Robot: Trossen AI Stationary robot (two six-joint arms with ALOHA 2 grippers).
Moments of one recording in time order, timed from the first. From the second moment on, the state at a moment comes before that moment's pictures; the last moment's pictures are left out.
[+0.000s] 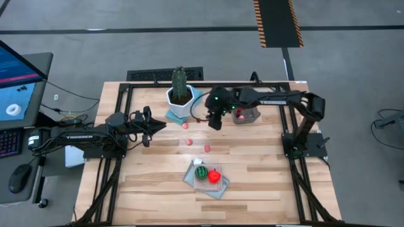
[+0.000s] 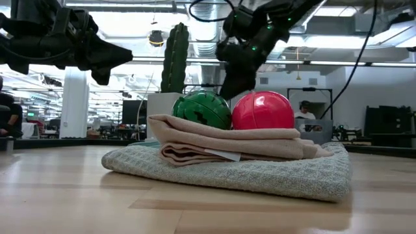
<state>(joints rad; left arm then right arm) 0.28 0.58 0.04 0.60 0.18 -0.19 -0.30 1.76 1.31 -0.47 -0.13 -0.07</state>
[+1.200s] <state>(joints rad) 0.28 0.58 0.04 0.48 0.25 -0.22 -0.05 1.21 1.06 -0.14 -0.23 -0.11</state>
